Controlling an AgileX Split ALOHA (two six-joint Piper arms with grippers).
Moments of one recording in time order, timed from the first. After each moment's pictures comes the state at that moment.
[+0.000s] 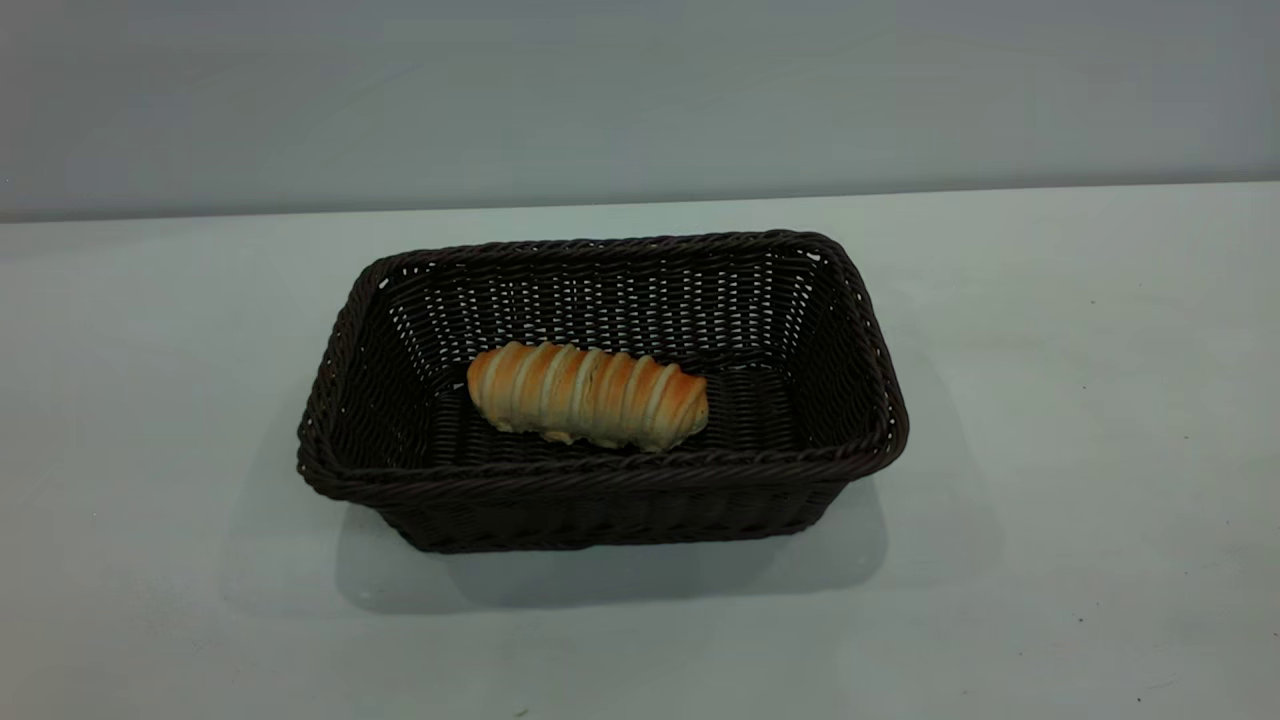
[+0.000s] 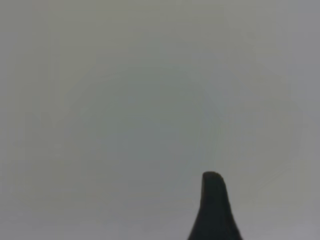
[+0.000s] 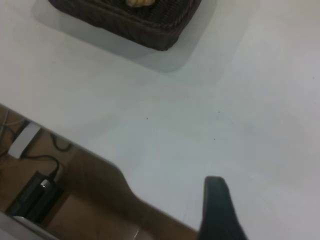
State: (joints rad) left arm -0.16 0.24 -0.42 1.78 -0.34 -1.90; right arm 0.63 0.14 -0.49 -0.08 1.12 0.14
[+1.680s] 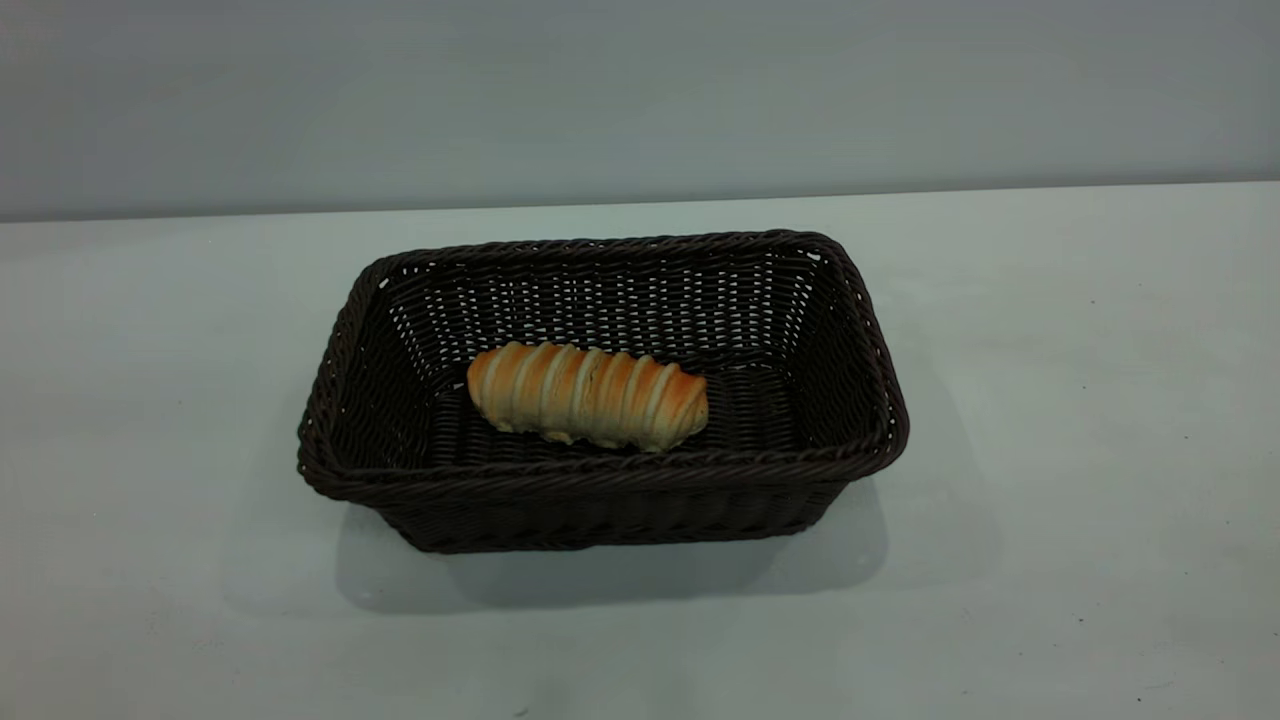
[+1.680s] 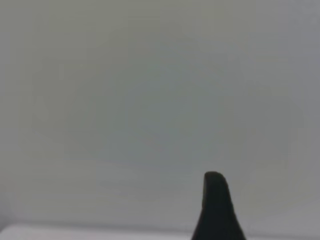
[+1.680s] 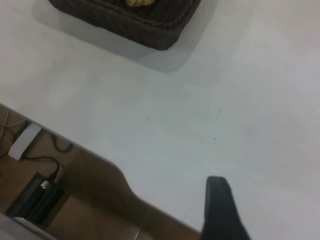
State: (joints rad) left arm -0.16 0.44 -0.34 1.72 0.02 -1.83; right arm 0.63 0.13 -0.48 -0.08 1.12 0.14
